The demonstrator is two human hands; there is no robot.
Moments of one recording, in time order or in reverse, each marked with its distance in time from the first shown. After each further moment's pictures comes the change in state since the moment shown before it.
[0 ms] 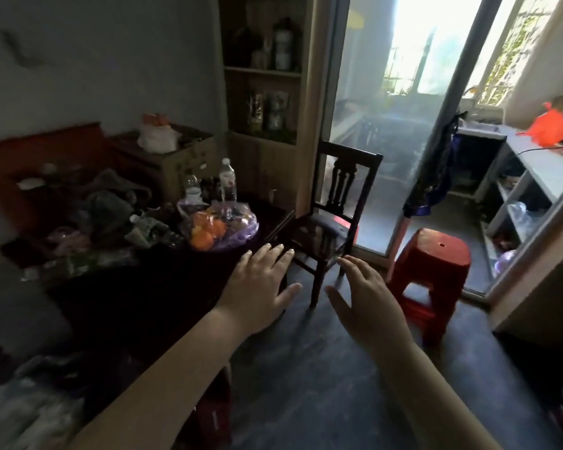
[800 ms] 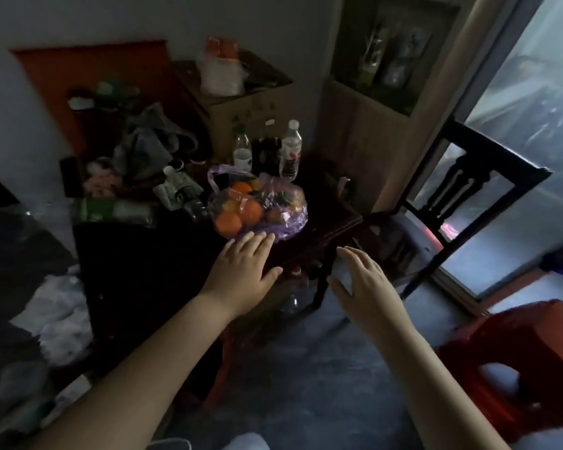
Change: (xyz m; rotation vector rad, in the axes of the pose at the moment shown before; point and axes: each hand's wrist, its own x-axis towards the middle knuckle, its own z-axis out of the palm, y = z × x) left_hand 0.192 -0.116 0.123 0.022 -0.115 -0.526; right_hand 0.296 0.106 0.151 0.147 -0.360 -0.341
